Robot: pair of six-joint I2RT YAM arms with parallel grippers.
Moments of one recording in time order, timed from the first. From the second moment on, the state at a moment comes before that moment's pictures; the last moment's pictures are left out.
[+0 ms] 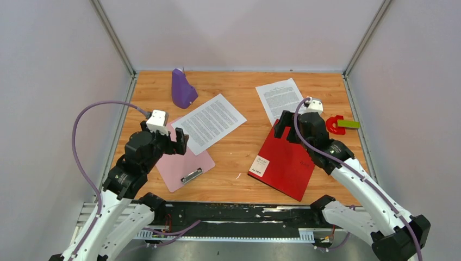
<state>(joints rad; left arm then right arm) -0.46 0.56 0.77 -0.53 -0.15 -0.16 0.54 0.93 0.87 -0.49 0.29 0.53</state>
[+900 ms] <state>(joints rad) -0.59 1.02 0.77 -0.39 0.11 -0.44 0.38 0.96 0.73 -0.57 0.23 0.57</state>
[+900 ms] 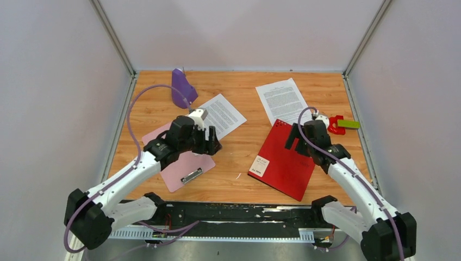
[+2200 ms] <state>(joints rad) -0.91 1.70 0.88 -0.03 0.23 -0.55 -0.09 1.17 0.44 -0.10 -0.36 0.49</state>
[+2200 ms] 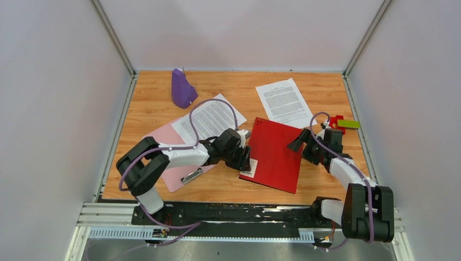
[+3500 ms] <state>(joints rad) -0.85 1.61 1.03 -0.22 0.10 -0.49 -0.09 1.23 0.47 -0.12 -0.49 0.48</state>
